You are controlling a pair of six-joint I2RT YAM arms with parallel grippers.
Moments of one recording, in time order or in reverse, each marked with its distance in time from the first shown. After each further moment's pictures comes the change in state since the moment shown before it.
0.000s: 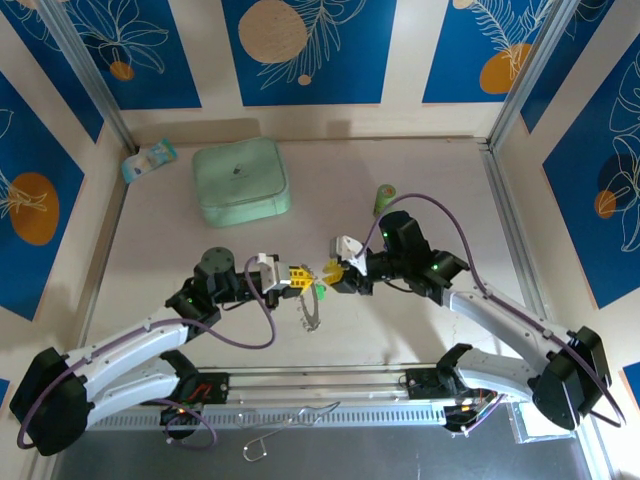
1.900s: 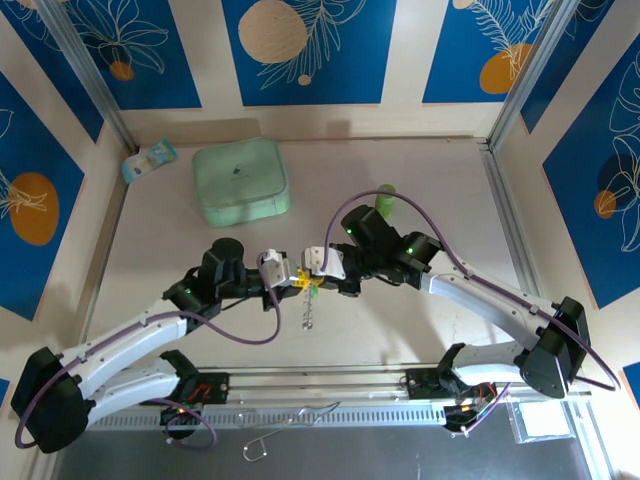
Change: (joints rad) left arm -0.003 0.018 0.121 -0.334 -0.072 0.107; right arm 0.186 0.185 0.294 -0.360 0.301 -0.242
